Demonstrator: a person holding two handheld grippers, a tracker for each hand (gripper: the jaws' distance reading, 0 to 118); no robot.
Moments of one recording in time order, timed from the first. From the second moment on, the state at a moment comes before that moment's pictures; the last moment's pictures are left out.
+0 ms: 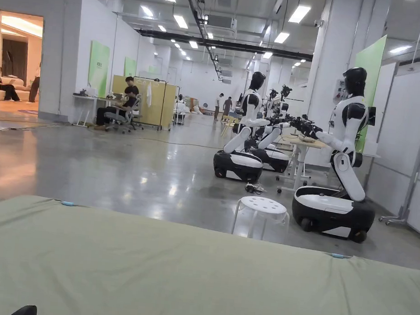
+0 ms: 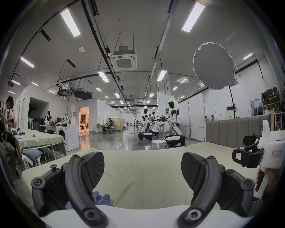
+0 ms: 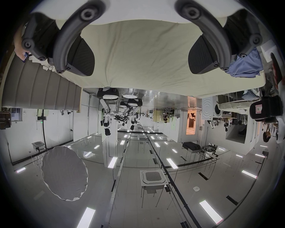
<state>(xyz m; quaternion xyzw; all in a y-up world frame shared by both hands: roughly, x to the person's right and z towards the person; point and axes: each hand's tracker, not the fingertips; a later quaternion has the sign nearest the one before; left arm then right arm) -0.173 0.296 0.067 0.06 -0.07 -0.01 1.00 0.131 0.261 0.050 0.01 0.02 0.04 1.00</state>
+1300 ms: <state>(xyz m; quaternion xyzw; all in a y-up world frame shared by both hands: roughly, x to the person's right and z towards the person) -0.175 0.298 0.072 0.04 -0.10 -0.01 0.99 0.131 0.264 0.061 -0.01 0.01 0.07 1.00</state>
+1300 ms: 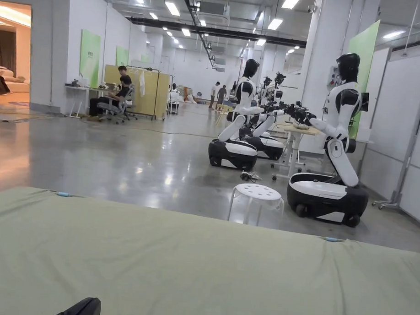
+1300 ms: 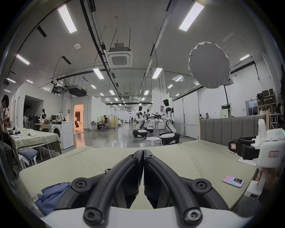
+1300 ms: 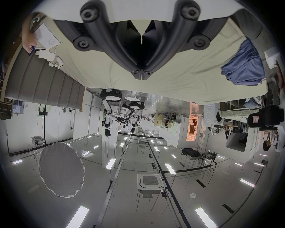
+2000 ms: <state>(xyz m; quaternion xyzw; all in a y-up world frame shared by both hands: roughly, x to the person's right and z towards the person) -0.179 0.300 0.078 0.04 -0.10 0.00 0.99 0.145 0.270 0.062 -0.01 0.03 0.03 1.00</state>
